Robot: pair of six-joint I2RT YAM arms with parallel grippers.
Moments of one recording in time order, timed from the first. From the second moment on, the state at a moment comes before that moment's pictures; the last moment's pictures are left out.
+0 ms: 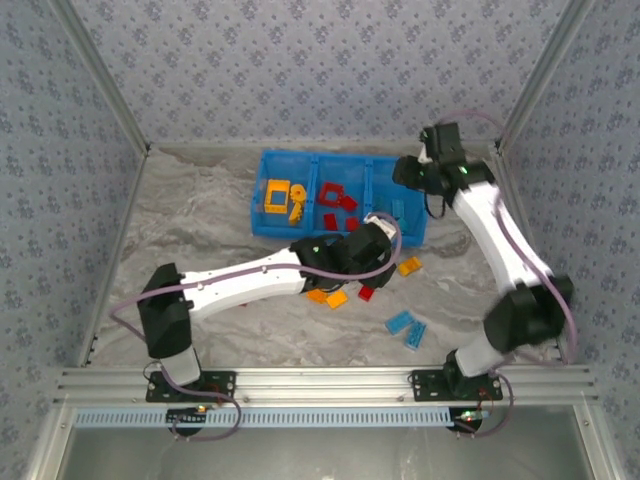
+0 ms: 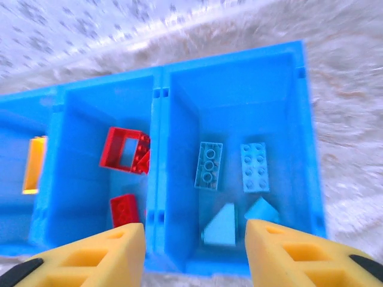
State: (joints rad) left arm -1.18 1.77 1.53 -0.57 -0.24 -0.37; right arm 0.24 1.44 1.46 -0.76 -0.01 0.42
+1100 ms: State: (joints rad) left arm -1.08 2.52 2.19 -0.69 0.00 -0.17; right arm 0.27 0.56 1.16 -1.25 -0.02 0.66
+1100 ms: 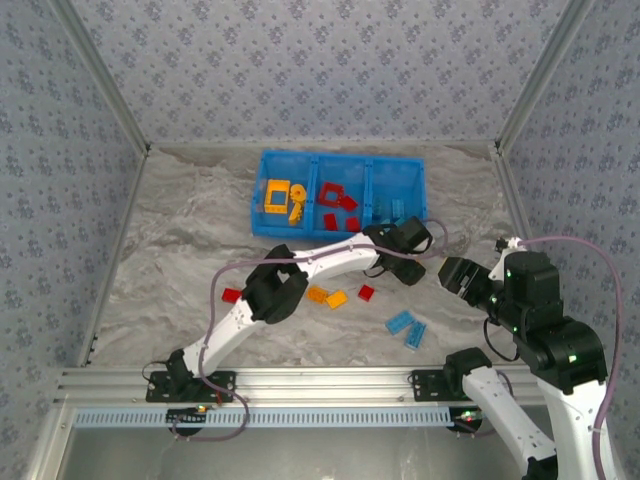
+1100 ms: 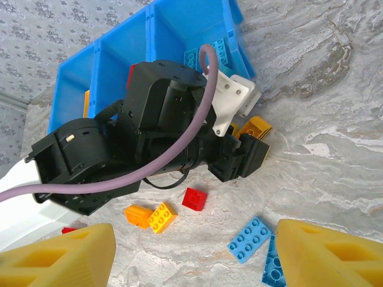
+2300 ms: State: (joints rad) left arm -0.72 1.63 1.40 -0.70 -0.21 -0.40; right arm 0.74 0.97 1.12 -0.88 -0.09 0.52
